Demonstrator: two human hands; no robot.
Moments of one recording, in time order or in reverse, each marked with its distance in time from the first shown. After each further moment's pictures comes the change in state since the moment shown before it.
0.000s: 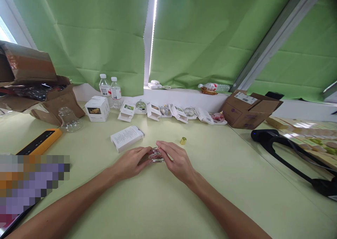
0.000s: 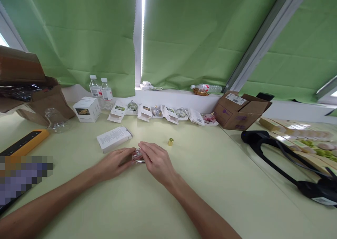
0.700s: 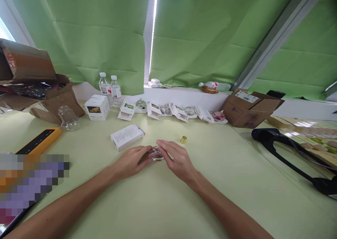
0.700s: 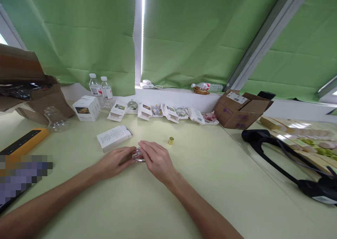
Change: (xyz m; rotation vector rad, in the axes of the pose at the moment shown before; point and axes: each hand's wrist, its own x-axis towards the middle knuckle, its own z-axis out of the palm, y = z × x) left_hand 0.001 0.002 -0.002 -0.005 -0.001 -0.005; right_hand -0.002 0.001 0.000 0.018 -0.008 0.014
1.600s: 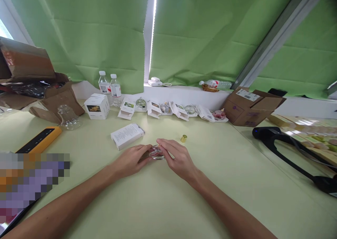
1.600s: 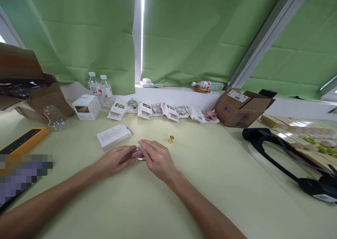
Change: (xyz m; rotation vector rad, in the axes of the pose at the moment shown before) left_hand 0.000 -0.003 0.001 0.006 -0.034 -0.009; right_hand 0.001 0.000 -0.002 -0.001 -0.012 -0.019
